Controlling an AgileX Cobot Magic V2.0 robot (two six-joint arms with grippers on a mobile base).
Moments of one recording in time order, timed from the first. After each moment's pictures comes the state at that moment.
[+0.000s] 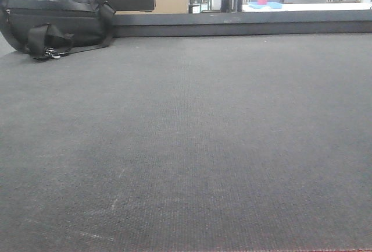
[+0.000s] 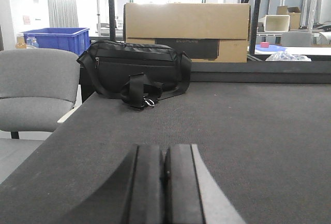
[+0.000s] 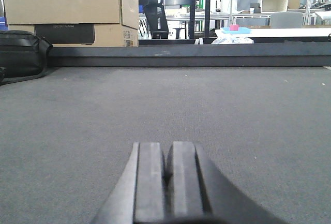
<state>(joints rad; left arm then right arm) 0.03 0.01 0.00 0.04 -0.03 -0.01 0.13 0.00 0.00 0.06 0.04 0.01</state>
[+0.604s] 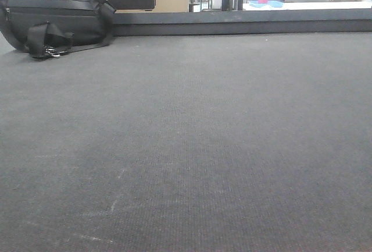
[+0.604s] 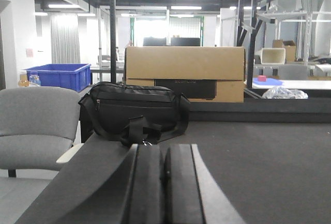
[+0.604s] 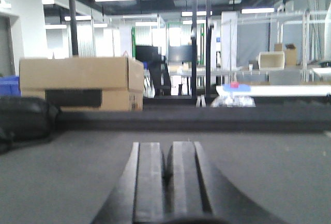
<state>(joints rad) 0.03 0.00 -0.18 0.04 0.05 -0.01 0.13 0.00 -0.17 0.06 -0.01 0.01</state>
